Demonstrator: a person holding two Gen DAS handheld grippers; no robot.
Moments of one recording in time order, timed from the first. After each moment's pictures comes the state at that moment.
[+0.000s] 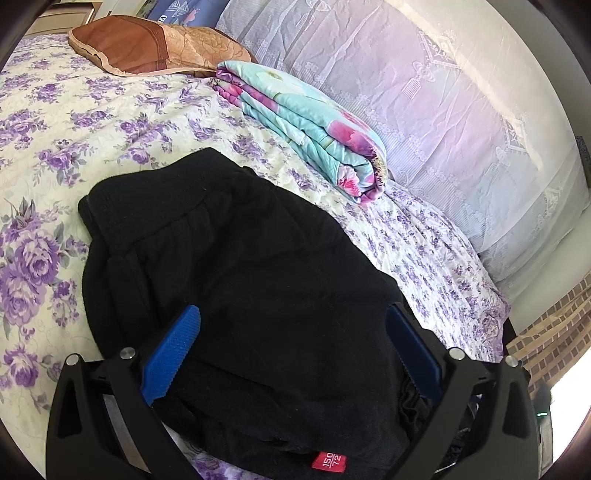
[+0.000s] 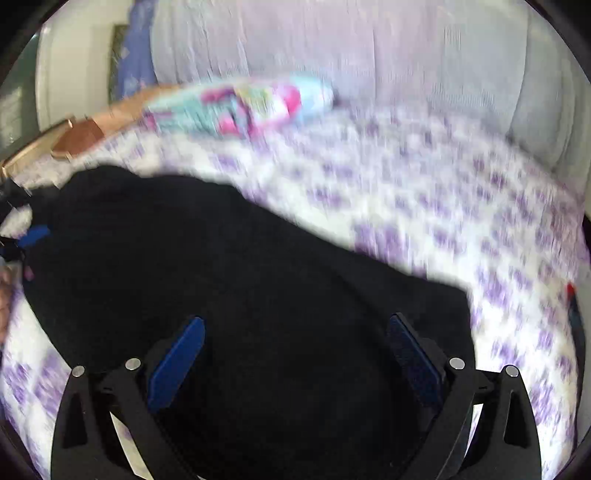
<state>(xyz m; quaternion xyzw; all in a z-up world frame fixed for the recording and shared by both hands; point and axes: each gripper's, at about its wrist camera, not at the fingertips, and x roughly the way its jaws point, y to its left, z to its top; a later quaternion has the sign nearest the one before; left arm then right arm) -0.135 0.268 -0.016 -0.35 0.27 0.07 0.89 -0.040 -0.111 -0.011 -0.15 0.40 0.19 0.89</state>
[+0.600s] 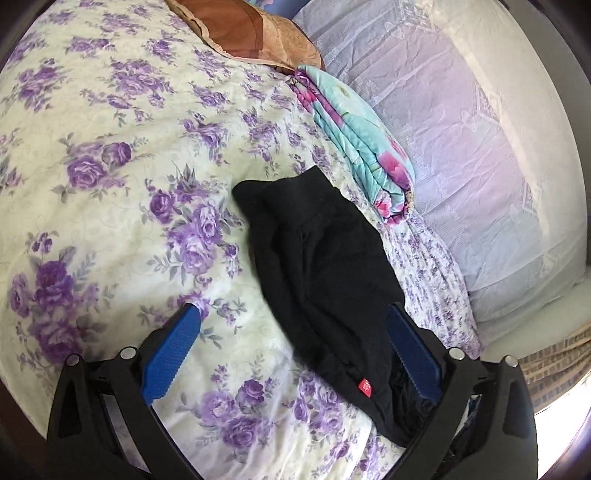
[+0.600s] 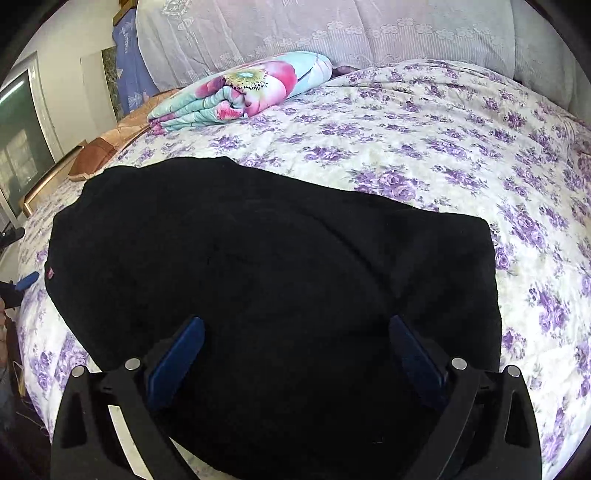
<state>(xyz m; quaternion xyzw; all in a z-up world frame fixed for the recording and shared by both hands) -0.226 0.329 -0.016 -0.47 0.28 0.10 0.83 -0.036 -0.150 -0.012 -0.06 0.41 0.25 0.88</state>
